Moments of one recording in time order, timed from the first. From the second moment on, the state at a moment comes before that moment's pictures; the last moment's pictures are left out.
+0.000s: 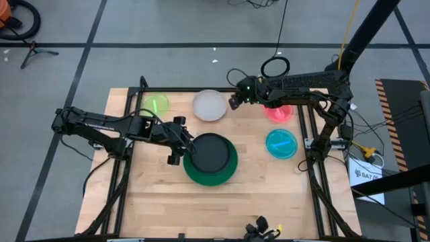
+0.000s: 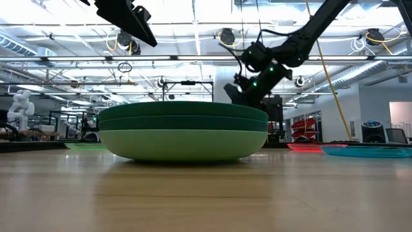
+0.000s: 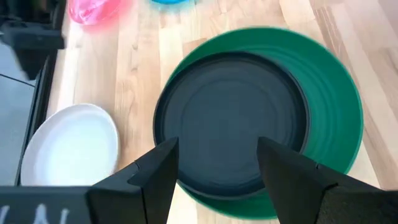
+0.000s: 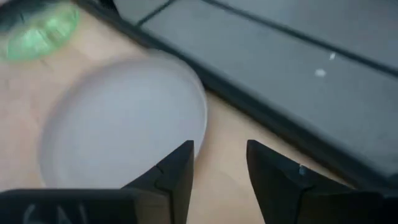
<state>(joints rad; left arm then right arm) -0.10 1.25 1.08 -0.66 -0.14 0.16 -0.63 1.76 0.99 0.11 0.05 0.24</state>
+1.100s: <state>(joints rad) -0.10 1.24 0.92 -0.52 -0.18 0.18 -0.46 1.87 1.19 -0.21 -0.18 -0.60</state>
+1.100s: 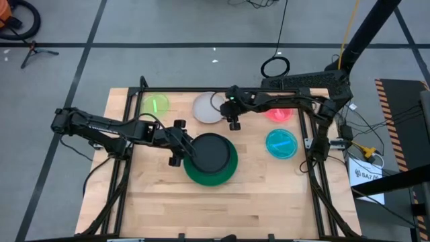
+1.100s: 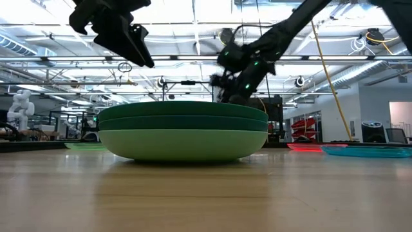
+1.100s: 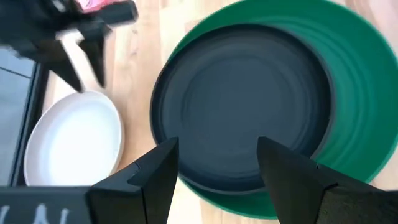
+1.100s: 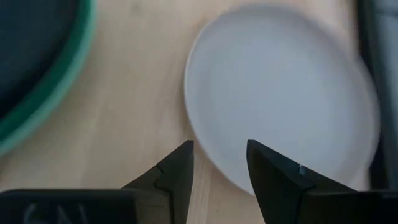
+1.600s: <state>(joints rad) -0.10 1.18 0.92 -0.56 -0.20 0.18 -0.46 2.10 1.47 -0.54 -0.16 -0.67</state>
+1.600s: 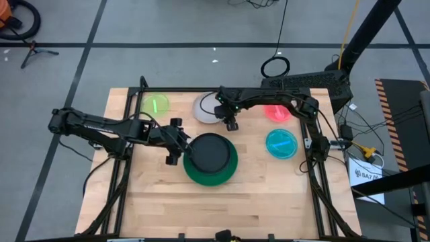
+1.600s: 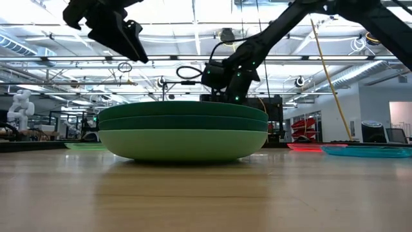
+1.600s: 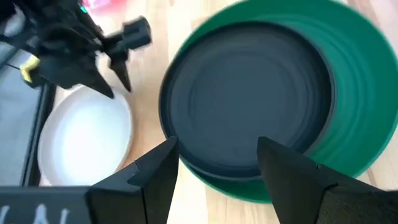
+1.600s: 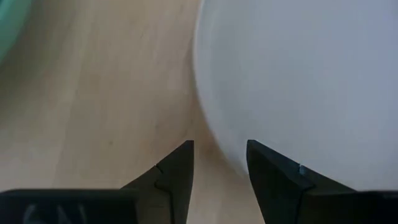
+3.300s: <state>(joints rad) -0.10 0.89 0.78 -0.58 -0.24 0.11 0.05 1.83 1.47 -0.64 -0.05 -0.24</state>
